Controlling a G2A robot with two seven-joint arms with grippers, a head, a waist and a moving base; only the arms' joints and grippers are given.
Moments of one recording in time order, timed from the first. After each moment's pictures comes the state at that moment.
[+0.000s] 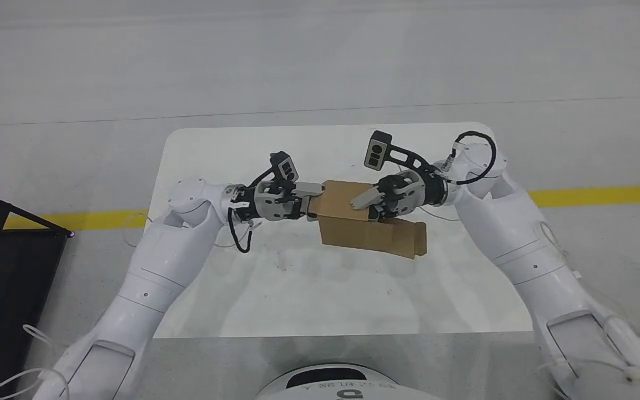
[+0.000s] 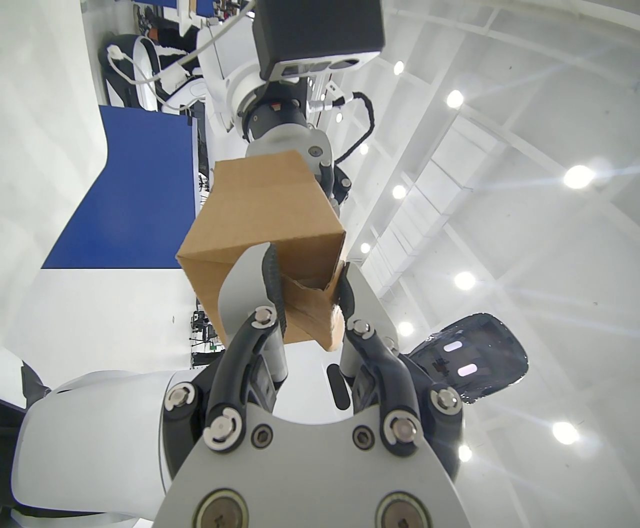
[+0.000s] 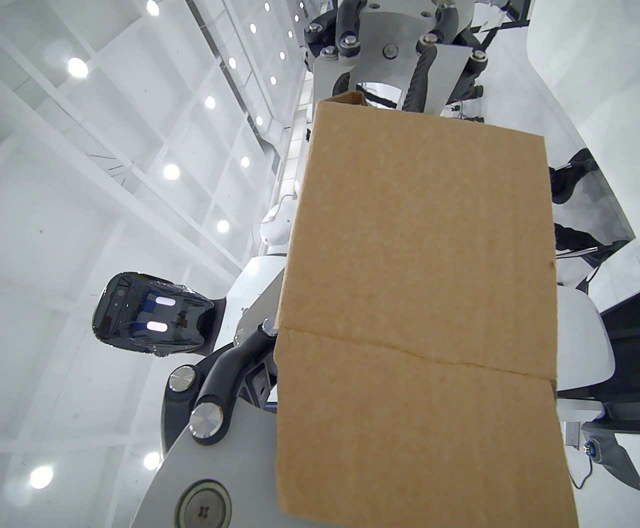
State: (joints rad) left arm 1.04 -1.16 -1.04 -1.34 -0.86 0.11 -1.30; right arm -0.92 -1.08 1.01 -1.35 0.87 0.29 1.52
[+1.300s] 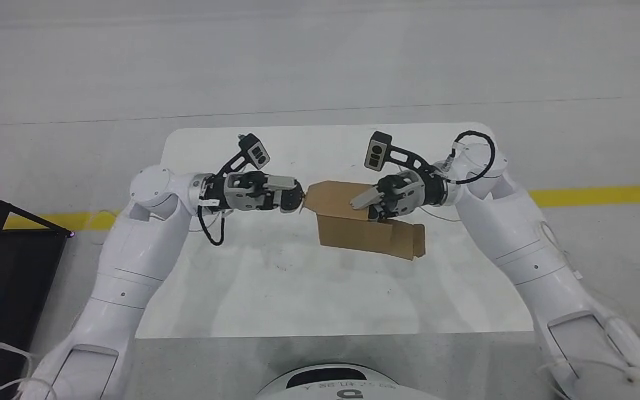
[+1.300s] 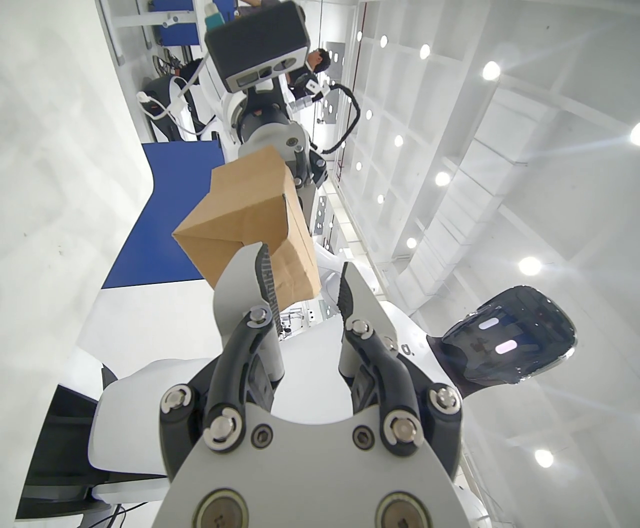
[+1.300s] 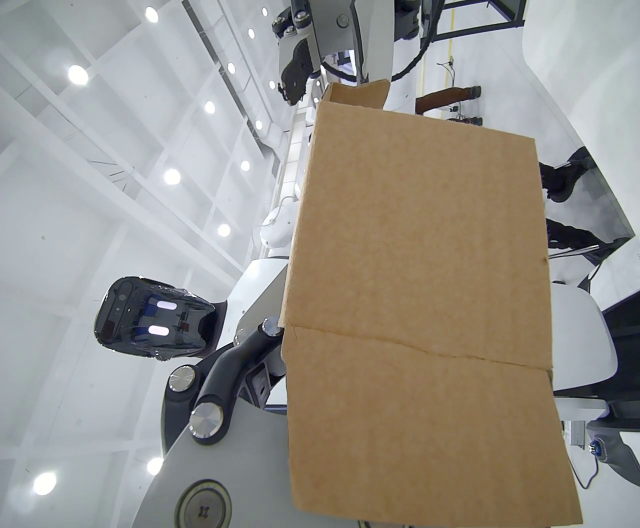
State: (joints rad) left arm 1.04 -1.11 -1.18 -1.39 -0.75 0.05 -1.39; right arm -0.92 -1.08 1.02 -1.36 0.87 0.31 1.51
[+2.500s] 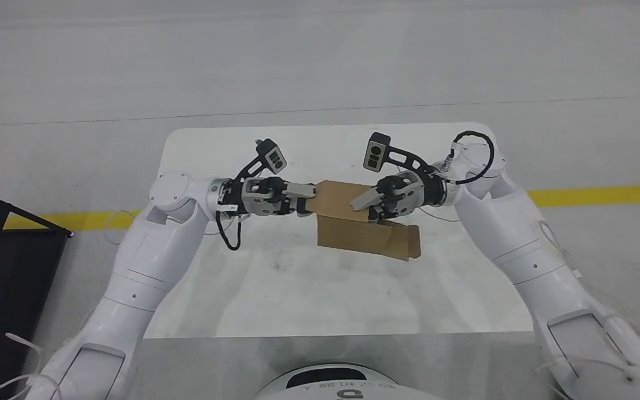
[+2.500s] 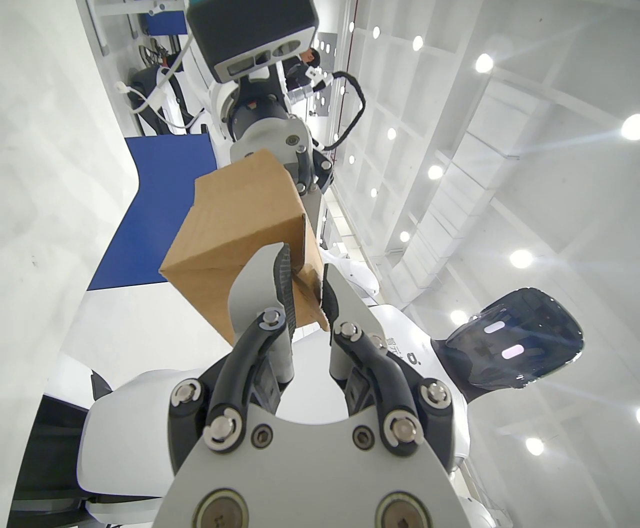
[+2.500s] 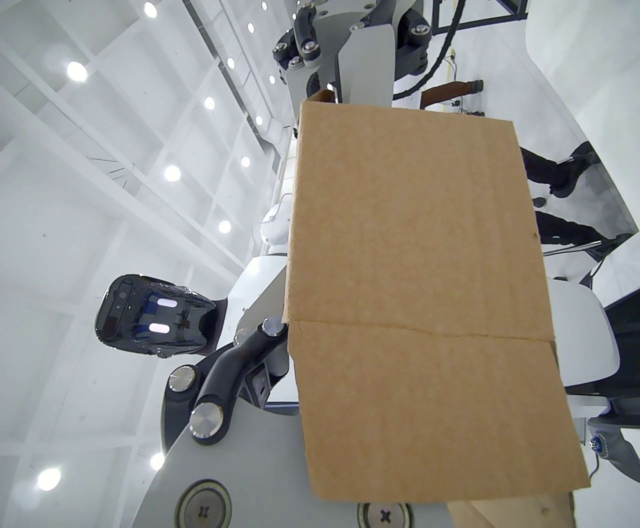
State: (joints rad) left arm 1.05 -1.13 -1.11 -1.41 -0.78 0.02 -1.33; right arm -0.91 -1.08 1.00 -1.35 0.88 0.30 1.52
